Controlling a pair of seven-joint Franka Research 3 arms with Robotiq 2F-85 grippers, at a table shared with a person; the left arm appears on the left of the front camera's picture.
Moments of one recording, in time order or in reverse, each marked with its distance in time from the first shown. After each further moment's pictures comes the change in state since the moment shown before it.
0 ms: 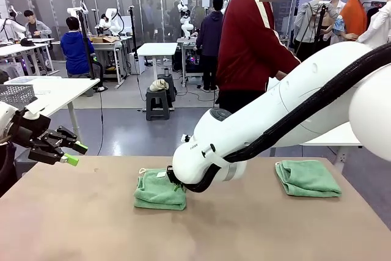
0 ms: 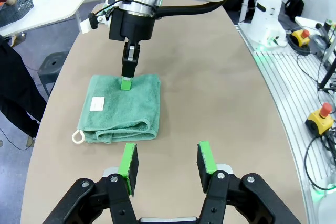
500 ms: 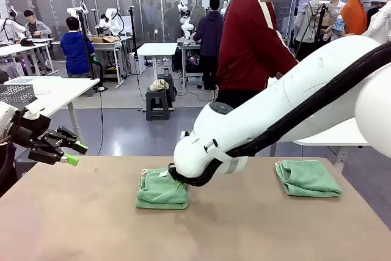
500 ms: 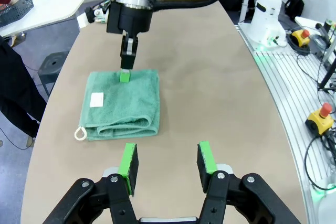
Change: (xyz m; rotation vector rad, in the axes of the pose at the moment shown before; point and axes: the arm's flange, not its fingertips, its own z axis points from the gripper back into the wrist) left arm 0.000 0.000 0.000 0.000 0.000 0.000; right arm 0.011 0.001 0.021 -0.036 0.011 0.057
